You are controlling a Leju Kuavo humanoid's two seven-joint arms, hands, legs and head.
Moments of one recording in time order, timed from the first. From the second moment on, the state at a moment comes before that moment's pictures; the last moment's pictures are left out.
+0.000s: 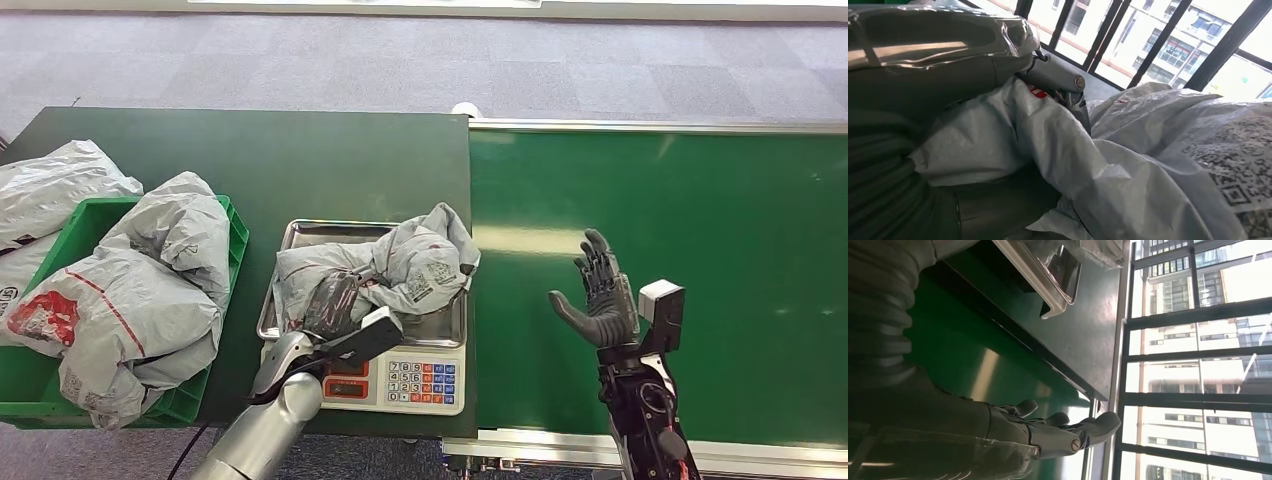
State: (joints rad) left arm -0.40 -0.18 -0.37 -0.88 -0.83 0.28 -0.32; right arm -0.30 -0.02 0.01 -1.03 -0.04 0.34 -0.43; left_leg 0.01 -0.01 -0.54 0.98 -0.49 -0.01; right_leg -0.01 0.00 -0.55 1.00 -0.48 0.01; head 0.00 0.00
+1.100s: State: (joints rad) left arm -0.32 -0.18 -0.38 -1.04 -0.73 0.69 -0.68; right arm -0.23 -0.03 -0.03 -1.09 -0.06 0.32 -0.43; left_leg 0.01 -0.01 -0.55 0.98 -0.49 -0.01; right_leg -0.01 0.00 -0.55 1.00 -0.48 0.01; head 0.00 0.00
